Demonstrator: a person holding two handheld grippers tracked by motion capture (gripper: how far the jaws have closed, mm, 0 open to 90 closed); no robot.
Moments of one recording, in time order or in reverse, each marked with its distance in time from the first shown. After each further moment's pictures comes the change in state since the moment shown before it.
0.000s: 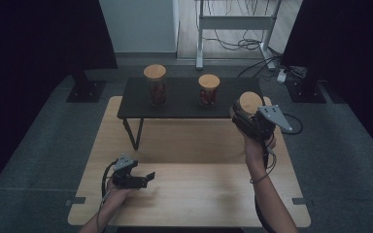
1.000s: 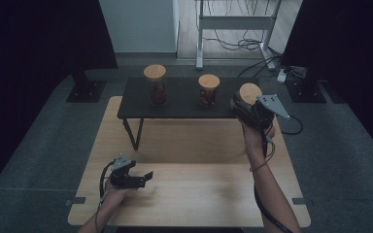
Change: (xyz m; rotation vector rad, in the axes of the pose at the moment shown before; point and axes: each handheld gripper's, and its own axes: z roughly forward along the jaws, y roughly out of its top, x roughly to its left) left arm 0.003 -0.003 -0.004 -0.006 0.016 -0.017; right arm -0.005 0.008 0.029 0.000 -0.013 -0.012
